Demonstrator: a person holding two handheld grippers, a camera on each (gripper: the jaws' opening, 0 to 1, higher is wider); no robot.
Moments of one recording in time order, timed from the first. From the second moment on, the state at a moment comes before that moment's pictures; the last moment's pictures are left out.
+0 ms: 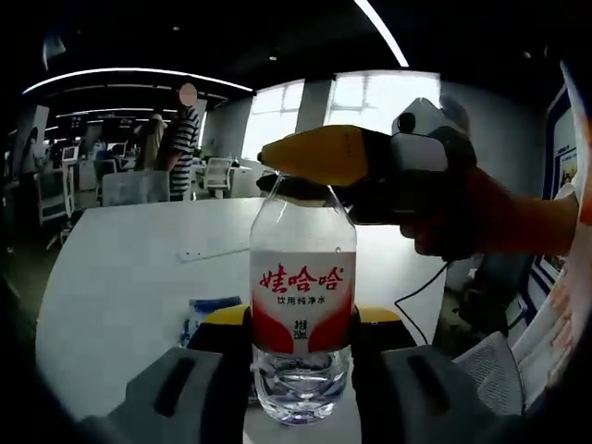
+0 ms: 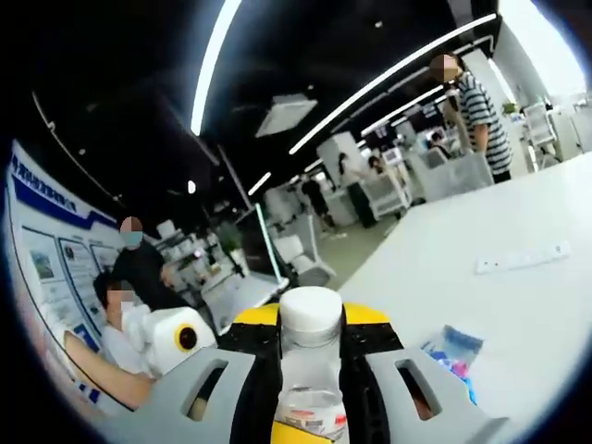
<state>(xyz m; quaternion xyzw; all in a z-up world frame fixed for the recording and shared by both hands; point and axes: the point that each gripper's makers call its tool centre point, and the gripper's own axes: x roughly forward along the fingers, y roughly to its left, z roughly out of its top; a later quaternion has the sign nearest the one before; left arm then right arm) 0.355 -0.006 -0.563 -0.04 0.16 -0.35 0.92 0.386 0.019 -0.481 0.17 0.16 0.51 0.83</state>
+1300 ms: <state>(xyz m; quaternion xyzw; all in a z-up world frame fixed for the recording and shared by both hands) 0.345 -0.004 -0.551 -0.01 0.12 -0.35 0.93 0.359 0.043 -0.460 0.10 0.13 0.63 0.76</state>
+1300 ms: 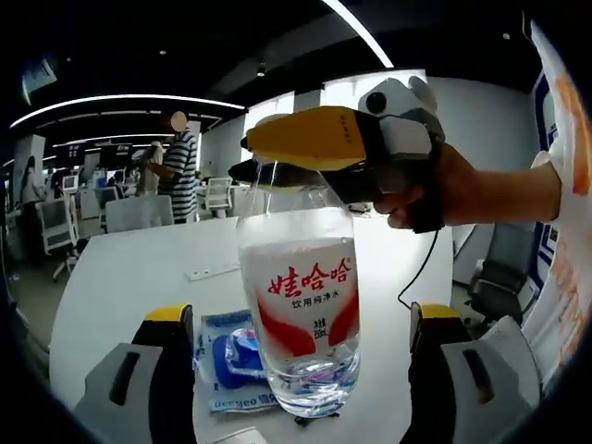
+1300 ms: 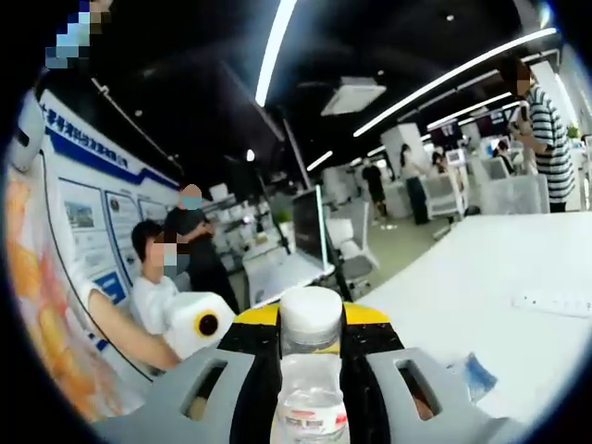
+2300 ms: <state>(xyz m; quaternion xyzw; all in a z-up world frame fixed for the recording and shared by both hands) 0.291 0.056 -0.586 -0.06 0.16 -0.25 0.95 0.369 0.072 -0.470 0.08 0.13 0.69 0.71</state>
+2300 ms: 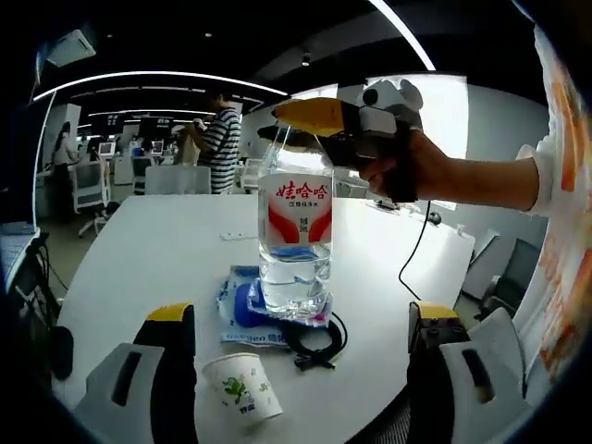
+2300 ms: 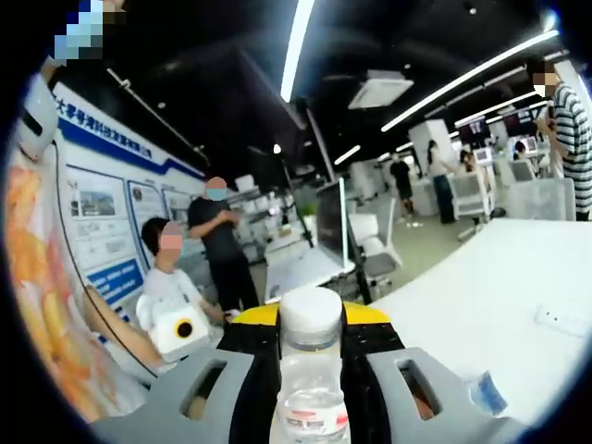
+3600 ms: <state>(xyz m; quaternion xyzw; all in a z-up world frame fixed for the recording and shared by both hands) 0.281 0.058 -0.607 -0.12 0.17 -0.20 0.96 0.425 0.093 -0.504 0.07 0.12 0.69 0.71</state>
